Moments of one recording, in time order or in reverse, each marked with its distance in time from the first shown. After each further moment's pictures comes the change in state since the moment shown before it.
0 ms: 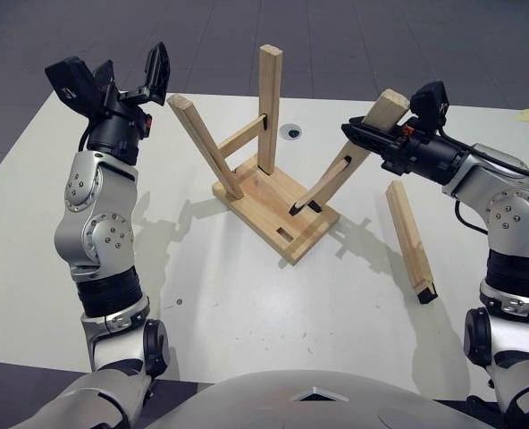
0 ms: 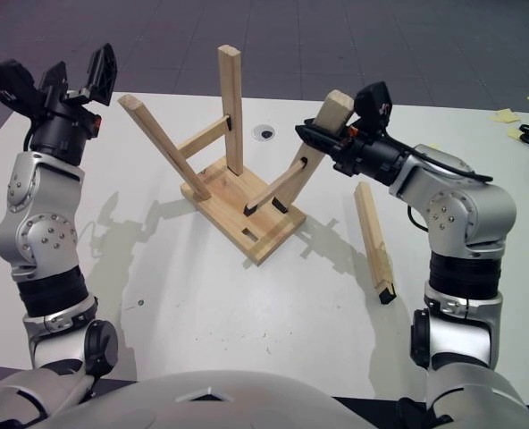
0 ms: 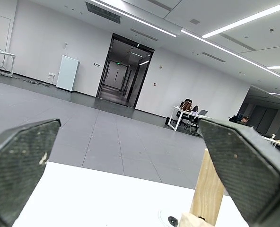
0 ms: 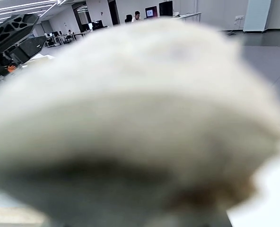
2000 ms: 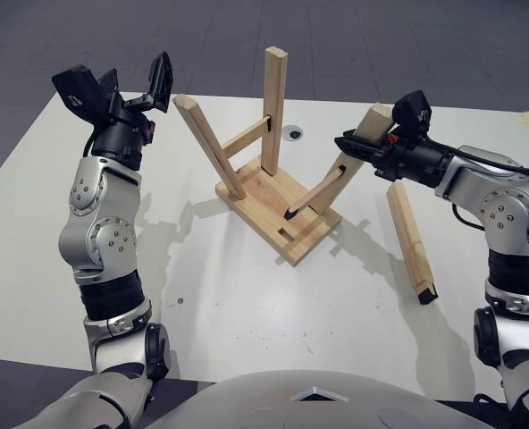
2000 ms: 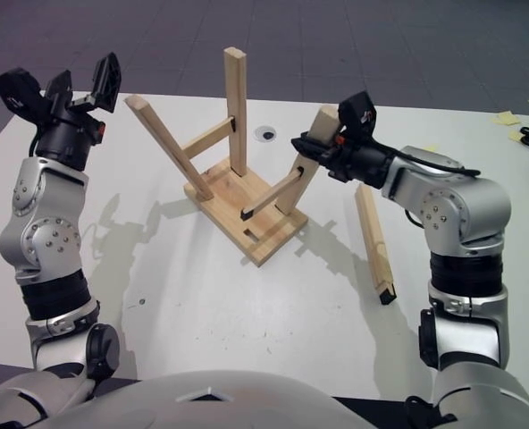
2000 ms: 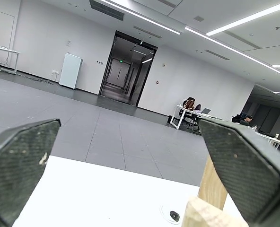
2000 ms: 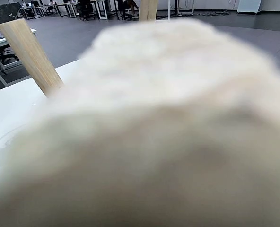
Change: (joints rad) left arm 0.019 -0.010 -0.007 0.000 0.009 0.000 0.001; right arm -0.007 -0.040 0.114 0.003 -0.020 0.036 -0.090
